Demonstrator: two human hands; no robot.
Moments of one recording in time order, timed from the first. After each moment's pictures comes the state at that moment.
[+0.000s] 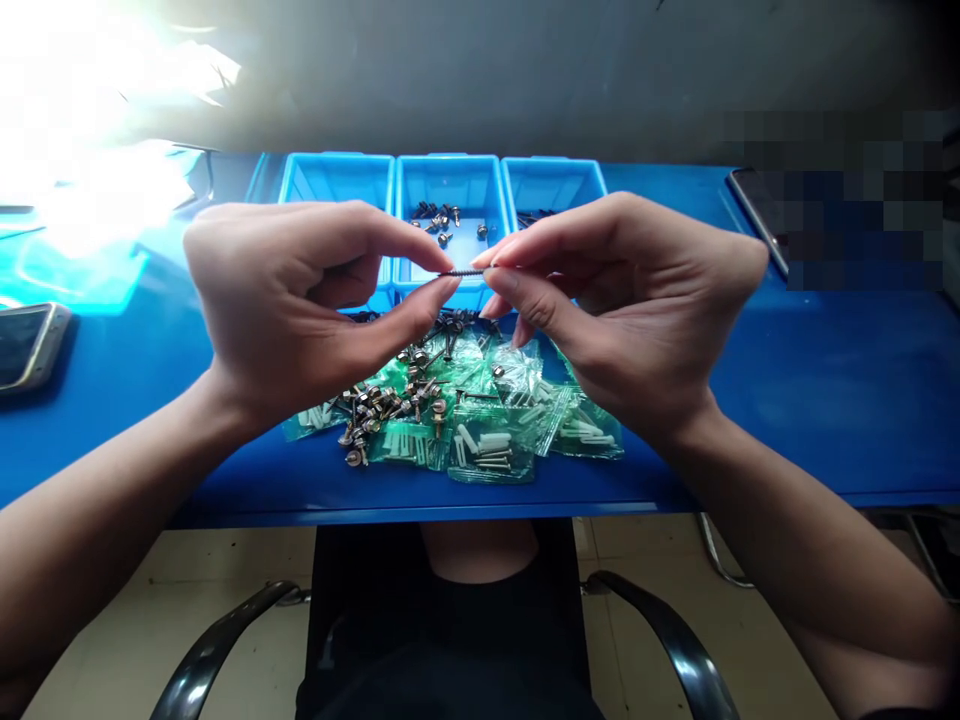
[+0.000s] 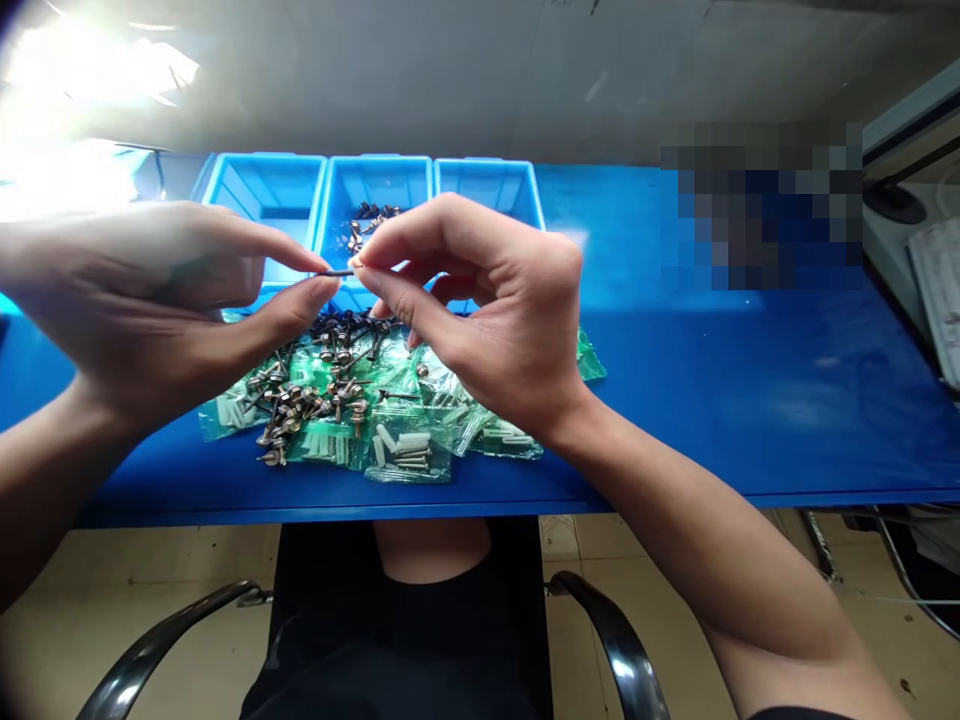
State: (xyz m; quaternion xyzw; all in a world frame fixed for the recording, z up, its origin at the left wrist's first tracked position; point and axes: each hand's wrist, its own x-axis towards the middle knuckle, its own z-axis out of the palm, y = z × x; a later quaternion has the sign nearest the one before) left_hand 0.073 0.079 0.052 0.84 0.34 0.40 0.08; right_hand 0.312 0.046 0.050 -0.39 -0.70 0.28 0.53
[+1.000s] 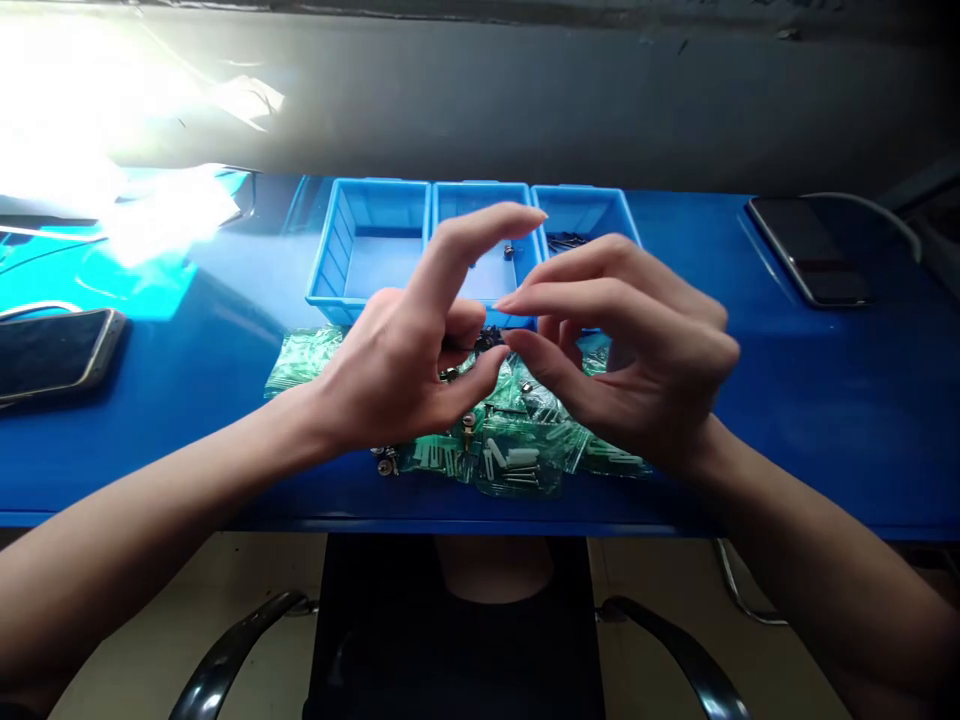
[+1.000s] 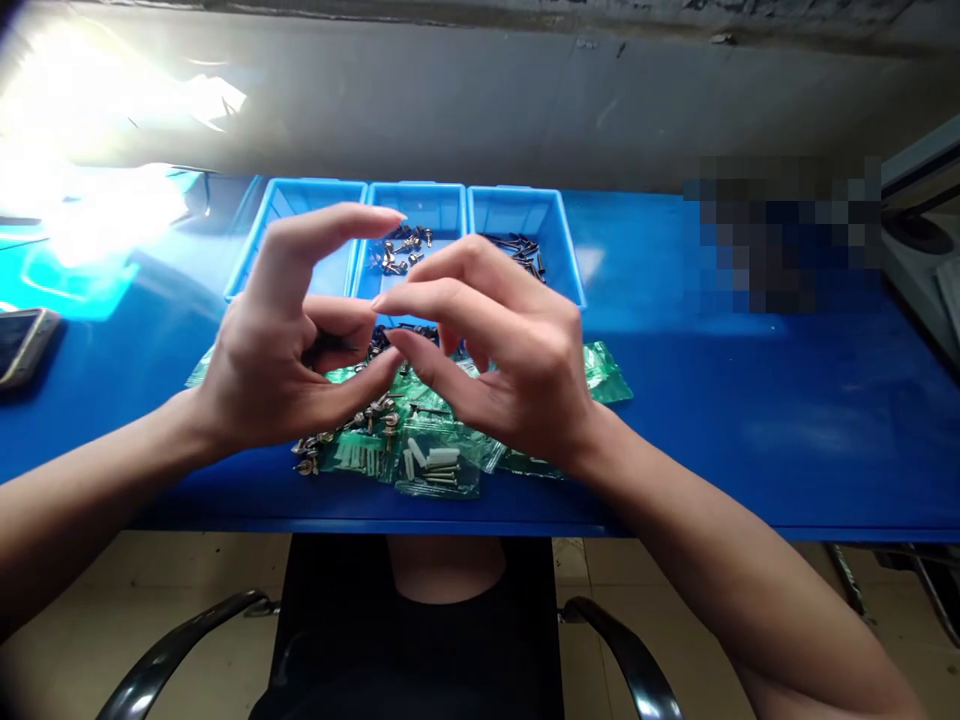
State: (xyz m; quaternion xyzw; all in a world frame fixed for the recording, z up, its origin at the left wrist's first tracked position) left_hand 0.093 0.061 0.042 0.85 0.28 0.40 0.22; right_hand 0.313 0.055 0.037 -0.28 -0.83 0.06 0.48
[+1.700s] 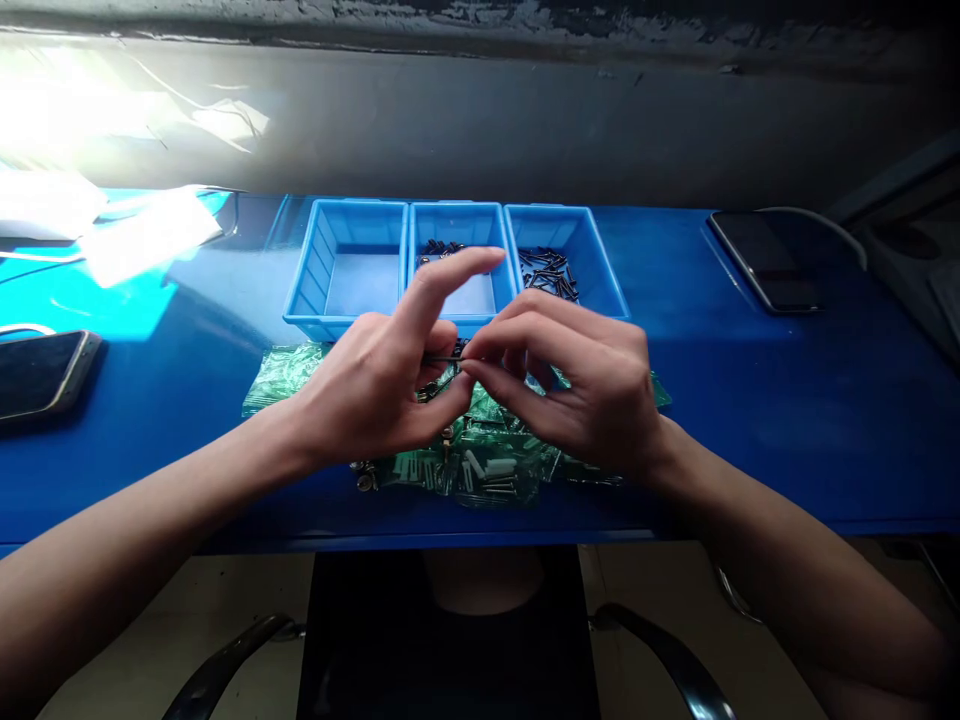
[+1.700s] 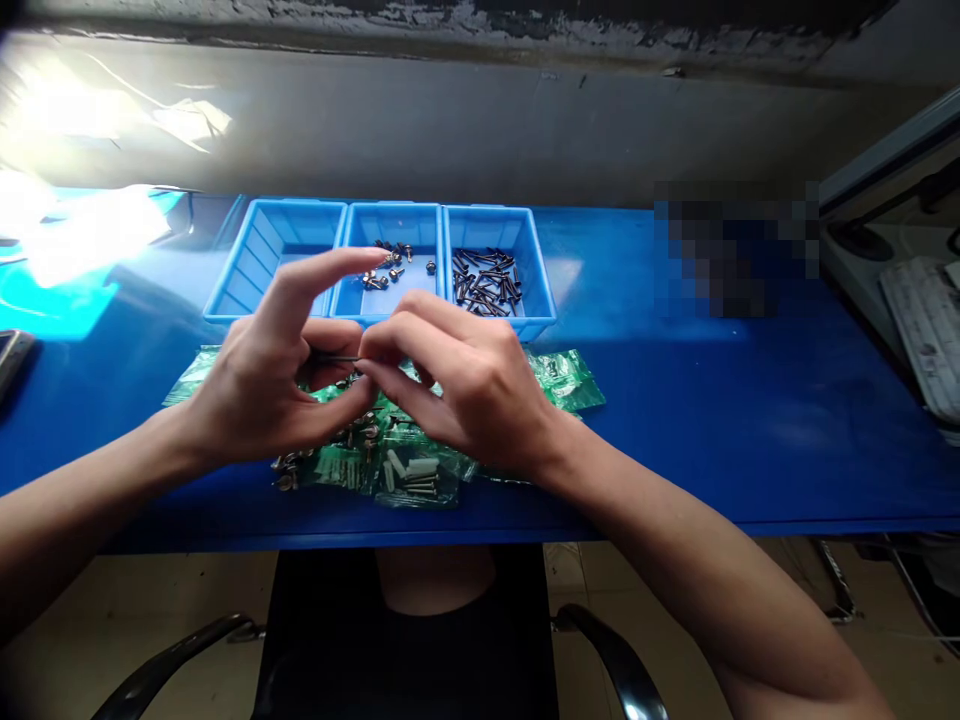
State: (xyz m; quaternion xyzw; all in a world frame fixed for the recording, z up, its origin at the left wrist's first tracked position) left_hand 0.092 0.067 0.038 0.87 0.27 0.37 0.18; right_hand 0.312 0.053 0.035 -0.27 -0.85 0.08 0.44
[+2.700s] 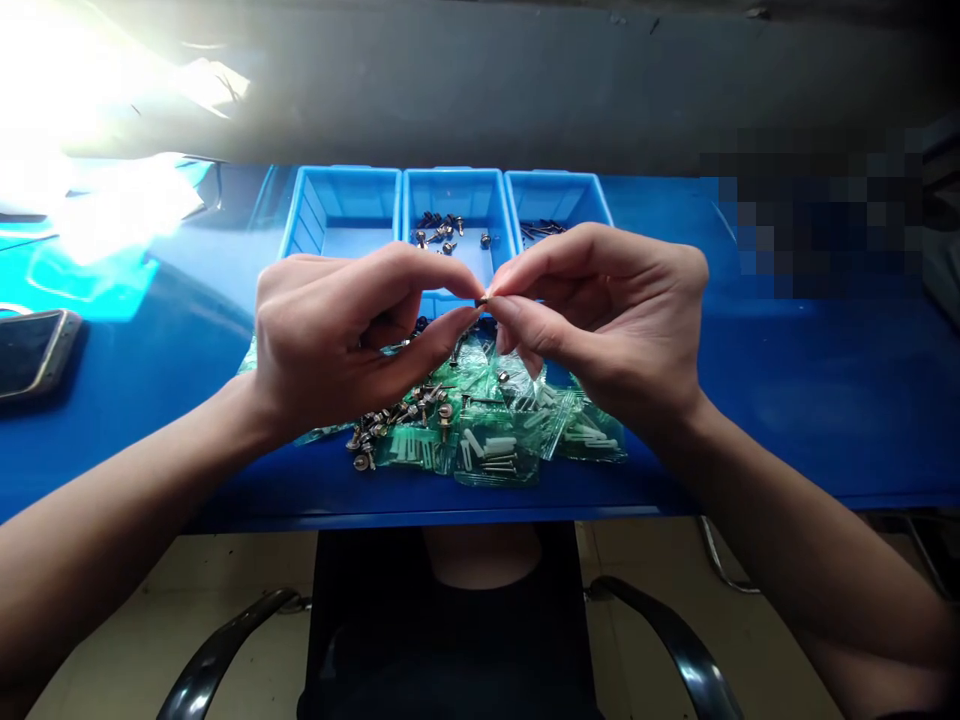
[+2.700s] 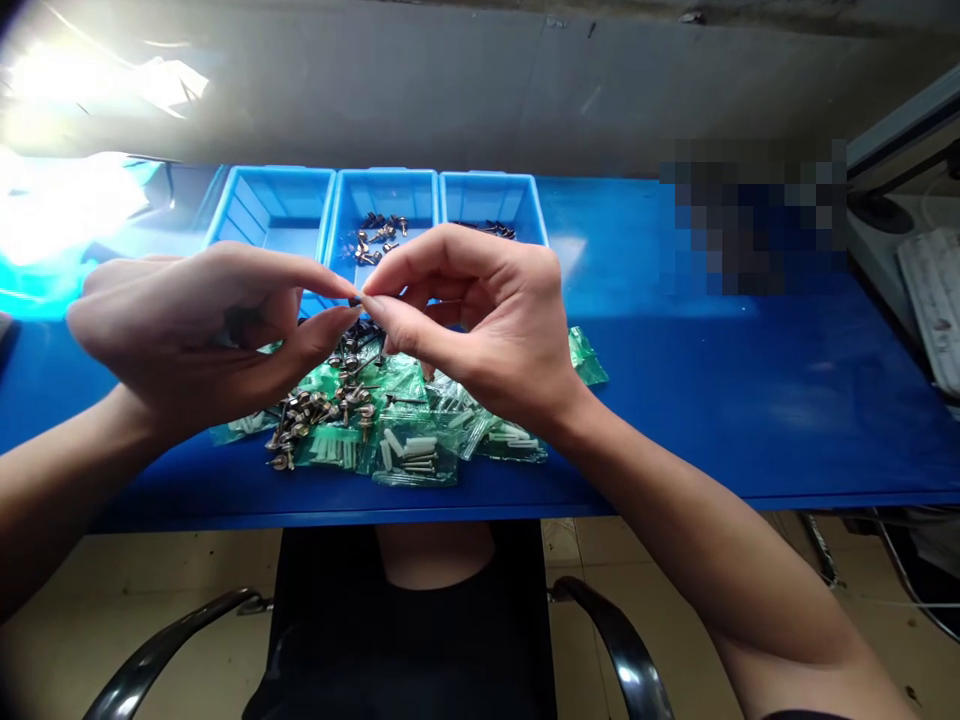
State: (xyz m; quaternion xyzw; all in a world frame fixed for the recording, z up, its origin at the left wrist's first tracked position) left_hand 0.083 0.068 0.048 0.86 0.29 0.41 0.00; right_hand 0.313 0.055 0.035 -0.39 -0.71 0.31 0.50
